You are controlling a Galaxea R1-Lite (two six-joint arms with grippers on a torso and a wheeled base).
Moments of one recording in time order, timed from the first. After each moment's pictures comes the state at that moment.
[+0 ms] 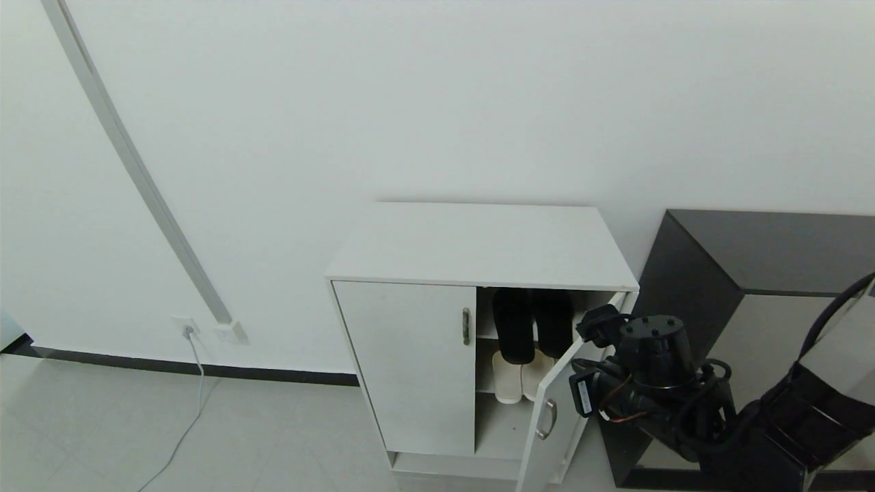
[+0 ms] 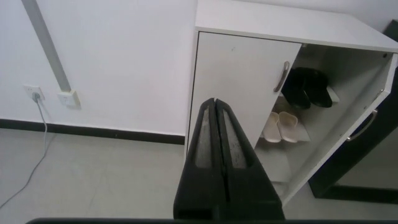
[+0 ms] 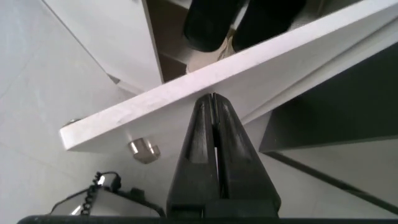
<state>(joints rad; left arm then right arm) 0.00 0.00 0.00 0.00 0.00 -0.09 0.60 2.00 -0.61 -0.93 -0.27 0.03</state>
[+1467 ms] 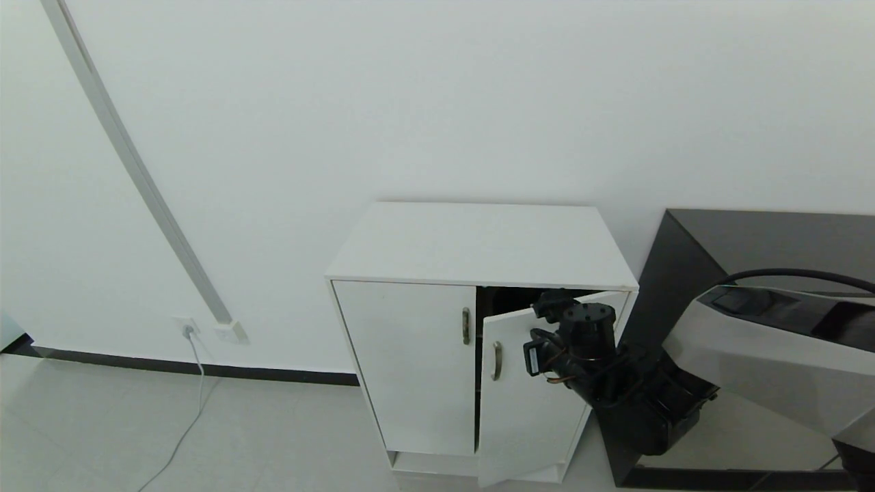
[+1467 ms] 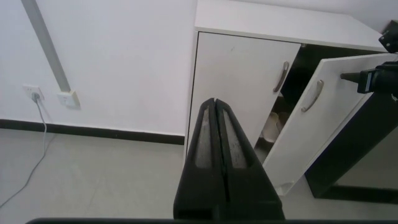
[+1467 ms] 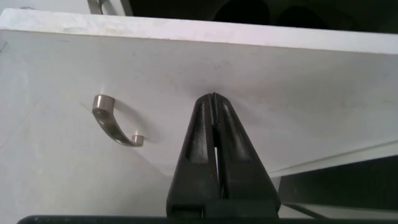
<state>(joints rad) 0.00 0.00 0.00 0.00 0.00 -0.09 0.58 2.33 -0.98 -1.04 -0.27 0.03</state>
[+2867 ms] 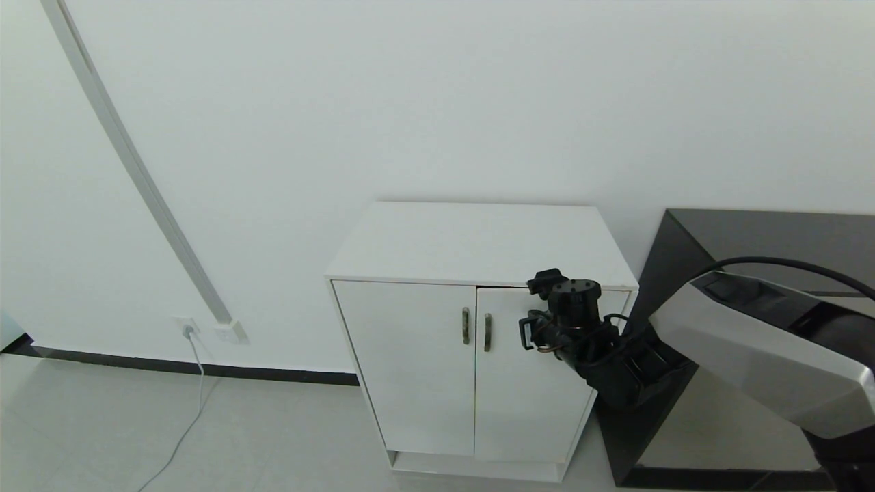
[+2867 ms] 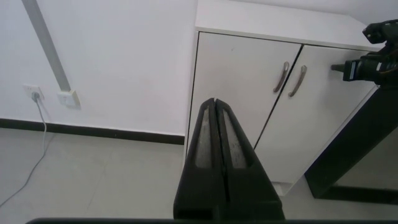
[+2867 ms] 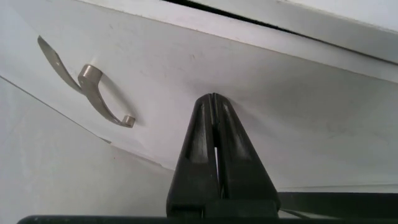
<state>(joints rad) 0.00 0.00 0.00 0.00 0.00 -0.09 0.53 2.40 -1.25 -0.85 -0.27 0.03</state>
